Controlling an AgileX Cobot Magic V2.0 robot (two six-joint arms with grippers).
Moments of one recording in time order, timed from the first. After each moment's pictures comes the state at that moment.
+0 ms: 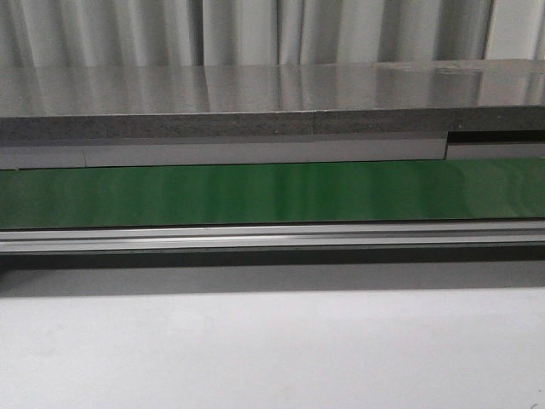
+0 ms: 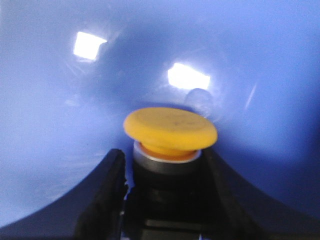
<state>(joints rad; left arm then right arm) 0.36 2.09 -1.49 -0.08 0.87 0.09 0.04 -0.01 0.03 0.07 0.17 -0.05</state>
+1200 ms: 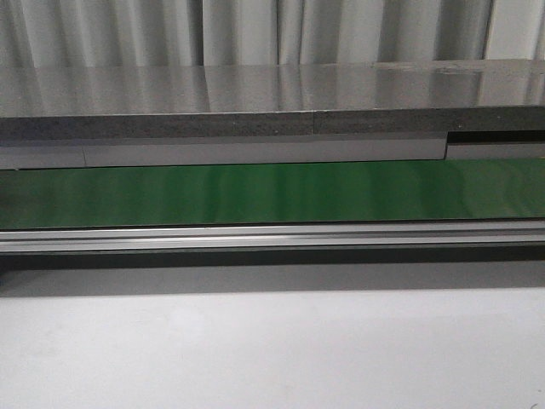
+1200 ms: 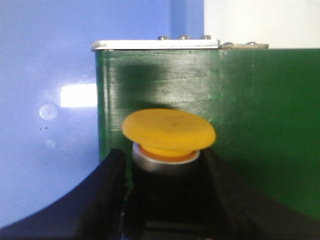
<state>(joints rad) 0.16 1.87 -1.49 -0.12 0.98 0.20 0.04 -0.01 0.03 0.07 0.17 -0.05</state>
